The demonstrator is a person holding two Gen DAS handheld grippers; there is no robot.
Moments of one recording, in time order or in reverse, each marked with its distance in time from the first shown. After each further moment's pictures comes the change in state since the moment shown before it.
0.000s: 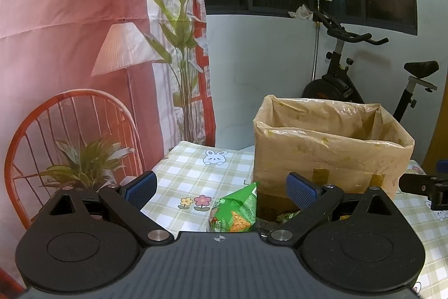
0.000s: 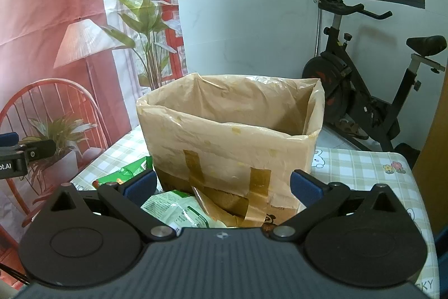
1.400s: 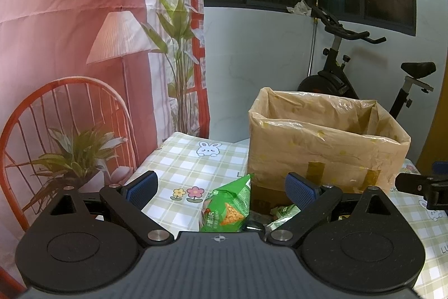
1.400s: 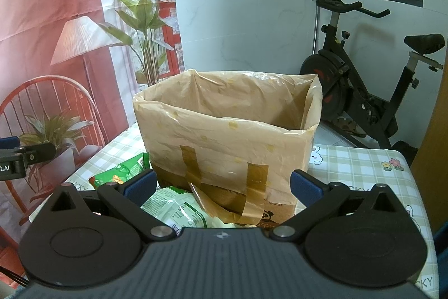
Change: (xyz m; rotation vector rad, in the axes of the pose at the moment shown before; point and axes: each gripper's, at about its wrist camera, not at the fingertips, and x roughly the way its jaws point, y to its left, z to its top) left arm 0.004 0.000 -0.006 -0.028 0.028 -0.029; right arm 0.002 -0.004 -0.004 0.004 0.006 -0.003
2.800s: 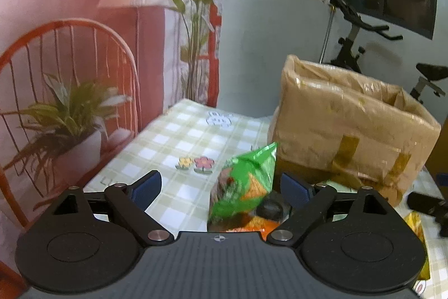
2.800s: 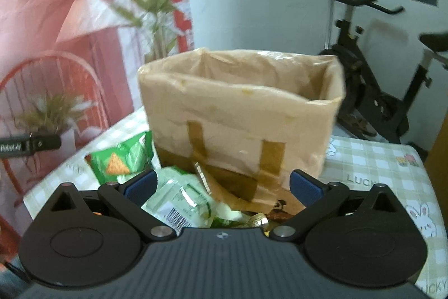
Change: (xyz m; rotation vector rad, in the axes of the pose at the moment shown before) left arm 0.054 0.036 -0.039 -0.099 0.093 -0.010; right arm 0.042 0.014 -0.035 -0.108 0.034 0.041
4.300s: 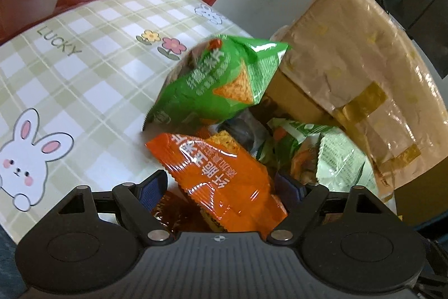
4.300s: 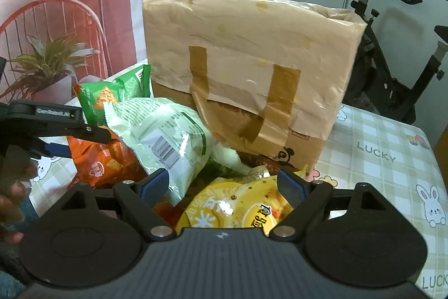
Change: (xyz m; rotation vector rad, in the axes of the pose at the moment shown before) left arm 0.112 -0.001 -0.070 -0.396 0.310 -0.203; right arm 0.025 -0.011 -0.056 -0.025 0.109 0.004
